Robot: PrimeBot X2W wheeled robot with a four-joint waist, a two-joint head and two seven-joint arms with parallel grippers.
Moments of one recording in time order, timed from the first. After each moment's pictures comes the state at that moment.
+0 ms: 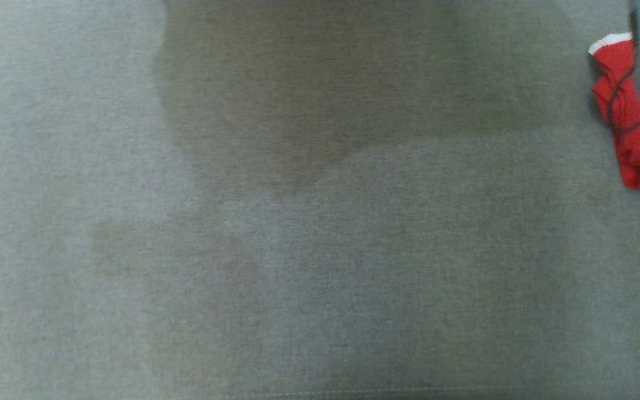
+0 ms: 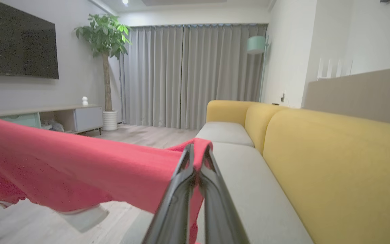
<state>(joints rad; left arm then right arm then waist) -1.45 0.36 -0.21 0.79 -0.65 -0.12 -0.24 -1.43 -0.12 0.13 0.94 0.09 0.12 -0.21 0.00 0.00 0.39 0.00</state>
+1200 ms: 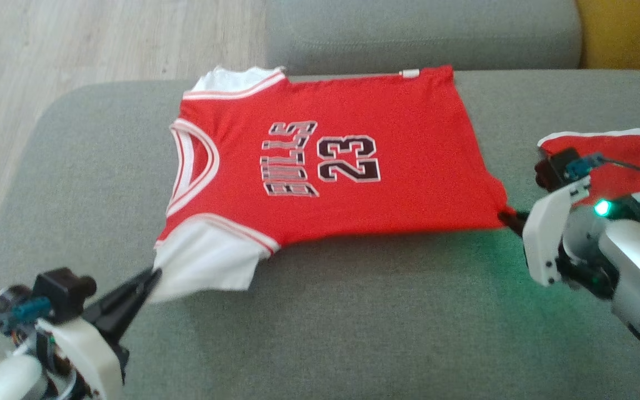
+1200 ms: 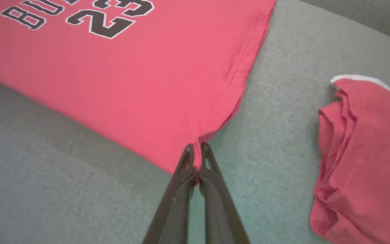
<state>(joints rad) -0.32 0.85 -0.87 0.10 -0.80 -0.09 0.00 -0.70 -0.55 0.98 0.68 0.86 0.12 0.37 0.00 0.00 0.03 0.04</state>
